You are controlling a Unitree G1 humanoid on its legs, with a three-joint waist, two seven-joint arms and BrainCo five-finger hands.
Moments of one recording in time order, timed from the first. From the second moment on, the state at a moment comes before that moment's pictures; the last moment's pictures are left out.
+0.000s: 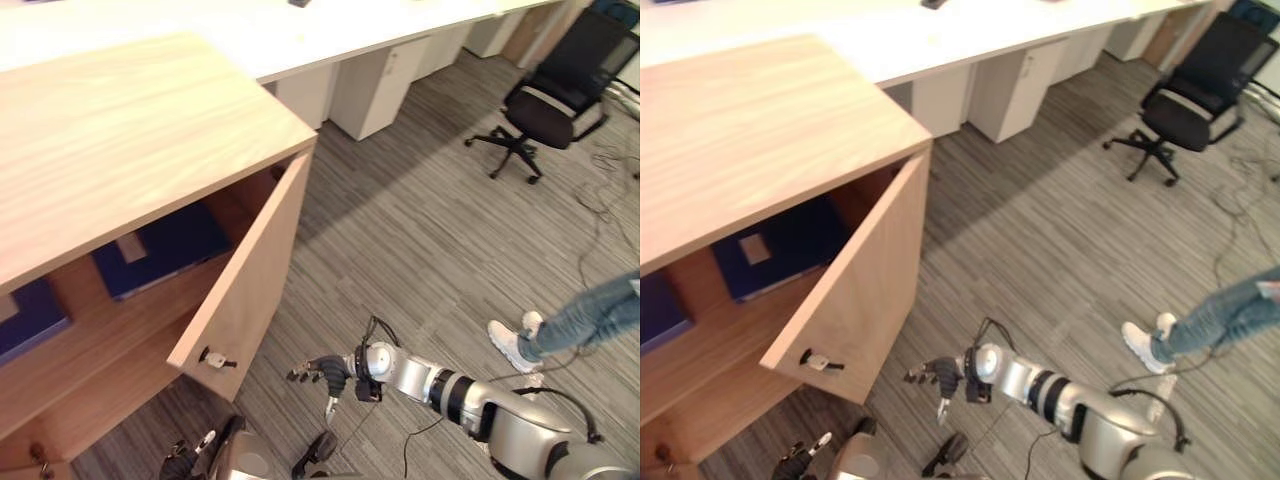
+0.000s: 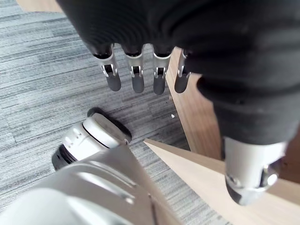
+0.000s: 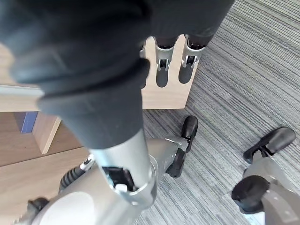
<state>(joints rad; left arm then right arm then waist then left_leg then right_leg) 0.16 0.12 0.35 0.95 -0.11 -0.08 0.06 -0.56 -0.29 1.08 0.69 0.09 -0.03 0.41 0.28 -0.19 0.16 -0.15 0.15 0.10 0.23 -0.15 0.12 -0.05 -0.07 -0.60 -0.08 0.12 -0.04</state>
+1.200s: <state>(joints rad) 0.24 0.01 0.49 0.97 -0.08 -0.07 0.13 0.09 0.04 -0.39 1.06 -0.01 0.04 -0.07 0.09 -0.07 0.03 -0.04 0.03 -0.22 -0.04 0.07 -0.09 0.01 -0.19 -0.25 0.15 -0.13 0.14</state>
